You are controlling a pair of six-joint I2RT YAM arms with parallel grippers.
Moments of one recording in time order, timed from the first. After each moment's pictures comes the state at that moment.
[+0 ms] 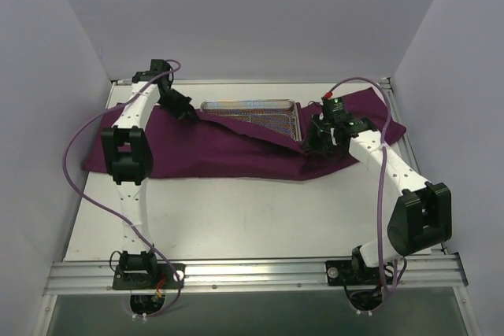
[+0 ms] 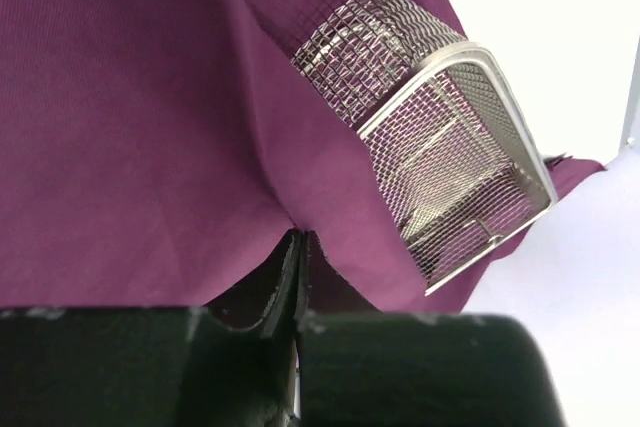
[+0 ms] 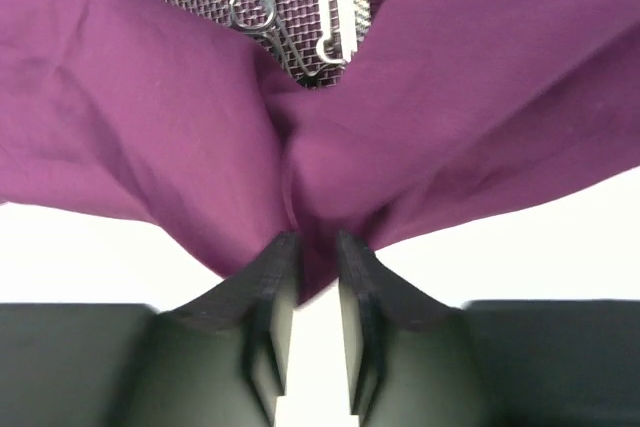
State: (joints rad) left arm -0.07 2.33 2.18 -1.06 0.34 -1.02; right arm 0.31 1.48 1.17 -0.62 -0.05 0.54
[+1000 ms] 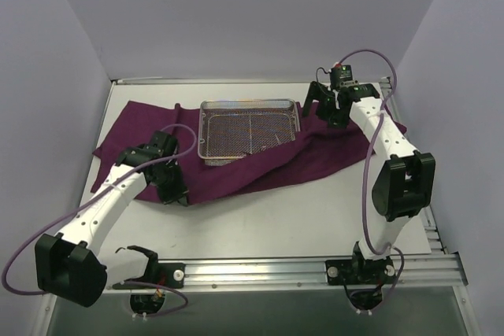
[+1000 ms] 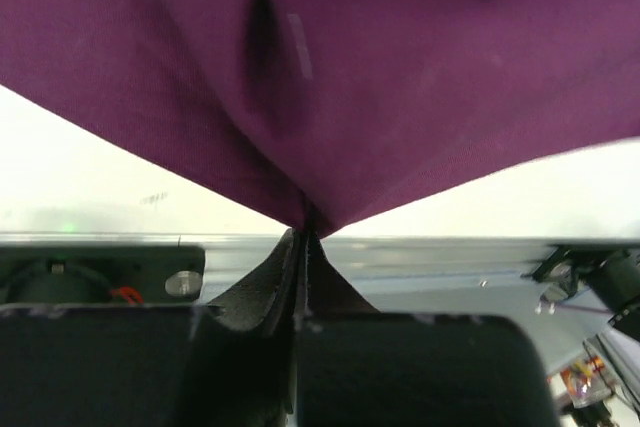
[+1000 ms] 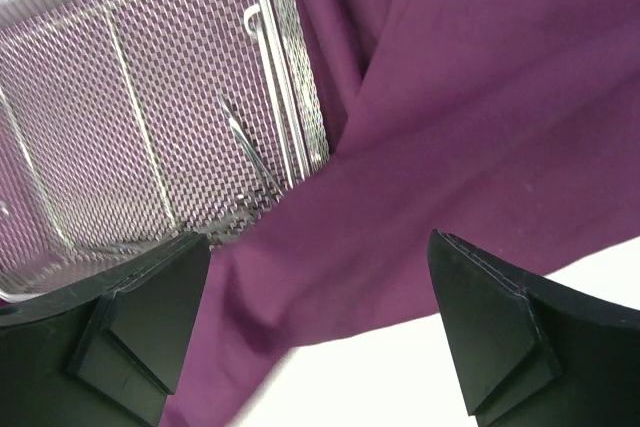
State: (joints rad) left arm -0.35 1.22 1.03 -1.10 0.11 -0.68; right arm 0.18 1.76 1.56 -0.76 -0.05 0.48
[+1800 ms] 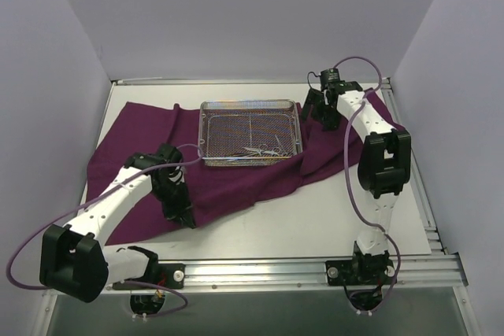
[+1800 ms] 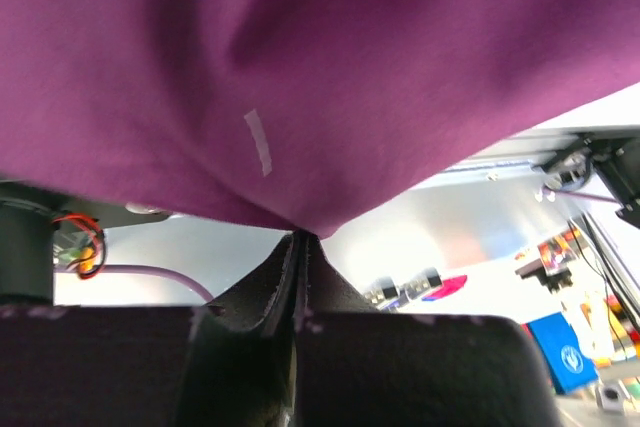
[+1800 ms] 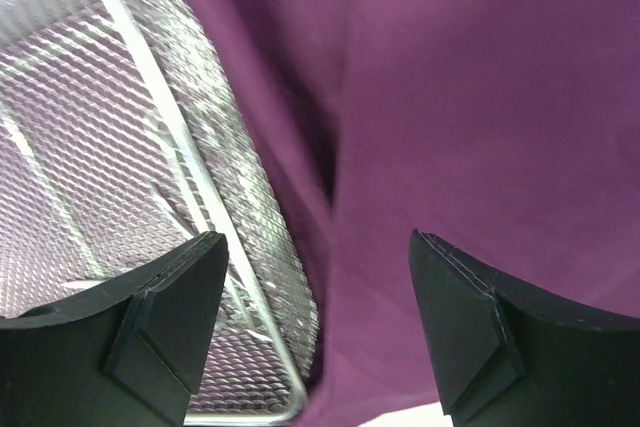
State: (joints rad) left arm -0.37 1.23 0.90 -1.21 0.34 -0.67; right arm 0.16 2.05 1.74 -0.77 0.01 0.51
